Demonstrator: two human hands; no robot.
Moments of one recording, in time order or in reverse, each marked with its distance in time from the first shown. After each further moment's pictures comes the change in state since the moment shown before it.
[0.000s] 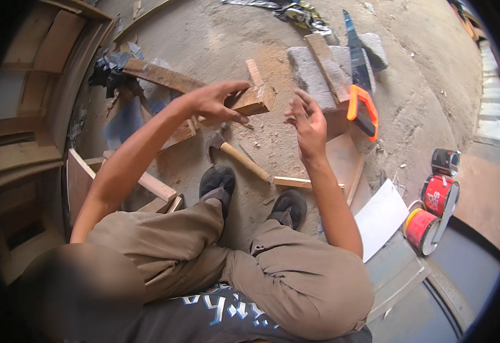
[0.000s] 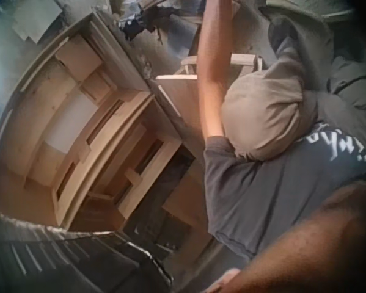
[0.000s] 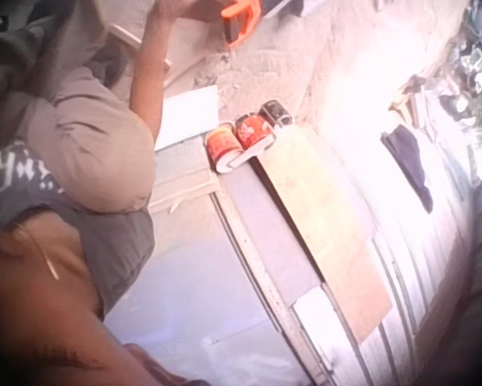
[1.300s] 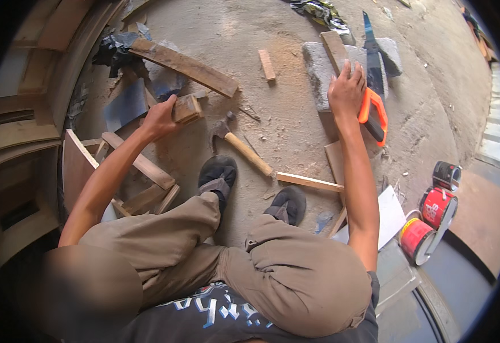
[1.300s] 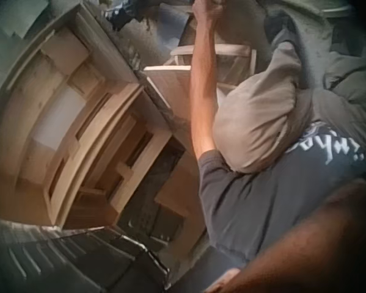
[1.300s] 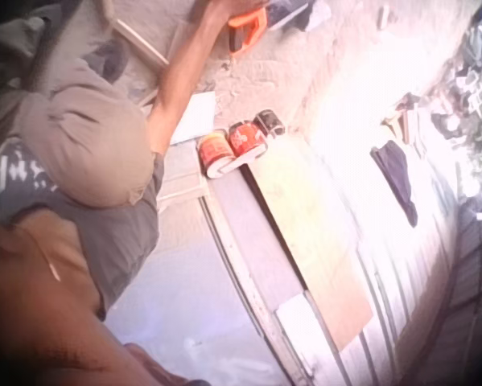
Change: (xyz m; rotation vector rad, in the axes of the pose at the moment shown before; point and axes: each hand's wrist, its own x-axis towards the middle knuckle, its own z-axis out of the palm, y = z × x) left_hand -0.148 -0.092 0.012 0.489 0.274 -0.576; right_hand 0.124 0.014 -0.079 -1.821 0.169 -0.833
